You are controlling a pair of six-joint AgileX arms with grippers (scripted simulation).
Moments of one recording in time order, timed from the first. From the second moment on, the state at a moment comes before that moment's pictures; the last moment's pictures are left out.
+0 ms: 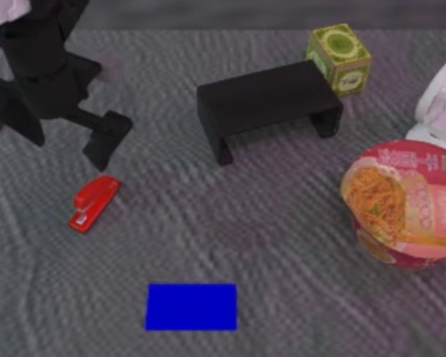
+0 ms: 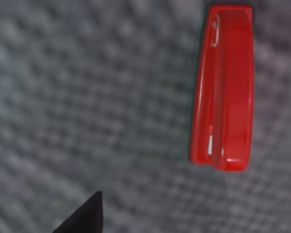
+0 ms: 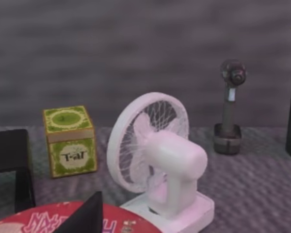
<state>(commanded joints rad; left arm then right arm) -0.24 2.03 1.69 -1.22 -0.01 0.24 0.00 0.00 0.00 0.00 0.00 0.00</state>
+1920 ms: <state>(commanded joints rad) -0.24 2.14 1.44 -0.87 0.00 0.25 0.00 0.00 0.00 0.00 0.00 0.00</state>
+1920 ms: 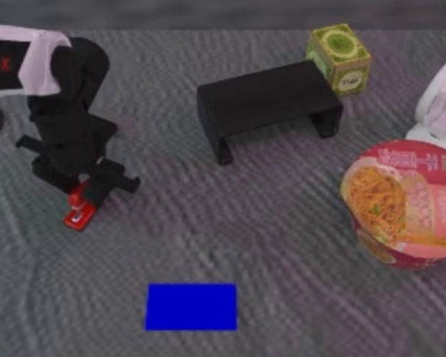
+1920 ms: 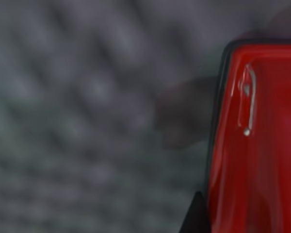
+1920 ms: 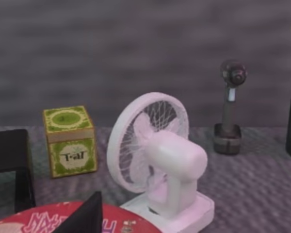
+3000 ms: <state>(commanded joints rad) -0.23 2.05 1.65 -1.18 0.00 0.24 0.00 0.00 0.00 0.00 0.00 0.00</state>
